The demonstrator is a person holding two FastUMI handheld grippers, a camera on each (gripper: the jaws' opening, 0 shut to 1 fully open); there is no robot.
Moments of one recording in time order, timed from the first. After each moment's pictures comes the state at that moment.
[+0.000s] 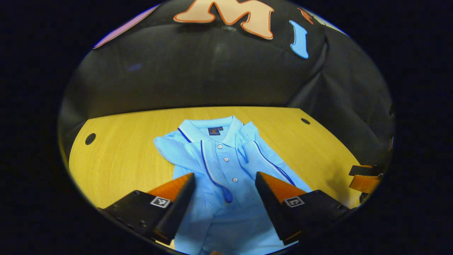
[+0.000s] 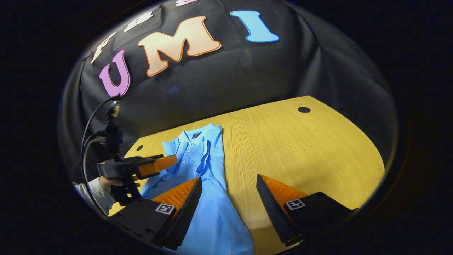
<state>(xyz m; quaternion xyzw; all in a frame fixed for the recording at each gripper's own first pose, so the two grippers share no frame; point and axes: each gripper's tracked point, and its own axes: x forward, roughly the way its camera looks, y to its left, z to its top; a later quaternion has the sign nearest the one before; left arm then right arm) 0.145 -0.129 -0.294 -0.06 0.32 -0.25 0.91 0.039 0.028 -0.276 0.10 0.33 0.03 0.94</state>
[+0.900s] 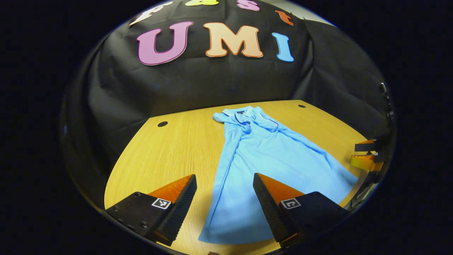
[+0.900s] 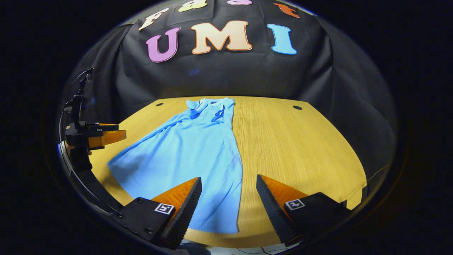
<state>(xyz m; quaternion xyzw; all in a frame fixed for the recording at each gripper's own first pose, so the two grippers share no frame) -0.101 0.024 -0.267 0.03 0.30 -0.17 0.94 -0.172 0.018 -0.291 -0.04 0.35 0.09 0.93</state>
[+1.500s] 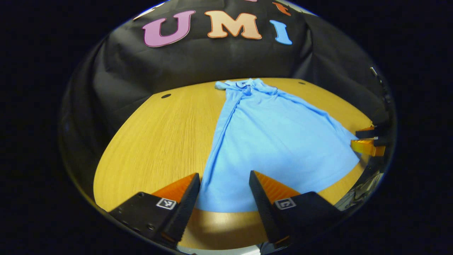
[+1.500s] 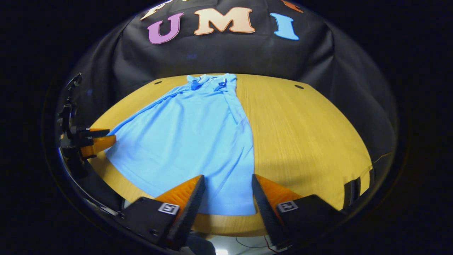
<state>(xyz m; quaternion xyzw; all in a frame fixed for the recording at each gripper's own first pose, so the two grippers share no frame) -0.169 0.023 -0.330 0.01 0.35 -0.19 0.92 -0.213 0.033 -0.345 -0.05 0.42 0.09 0.90</state>
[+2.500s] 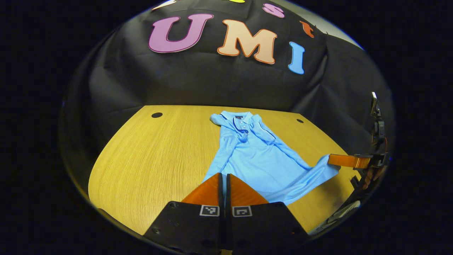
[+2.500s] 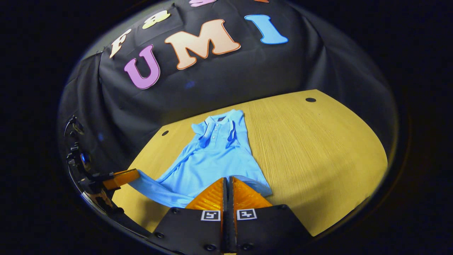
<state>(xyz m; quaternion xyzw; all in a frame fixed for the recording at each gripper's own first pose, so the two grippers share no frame) -0.040 -0.003 -0.239 -0.08 0.31 -0.18 0.93 -0.053 0.076 -0.253 0.11 0.34 0.10 0.93</state>
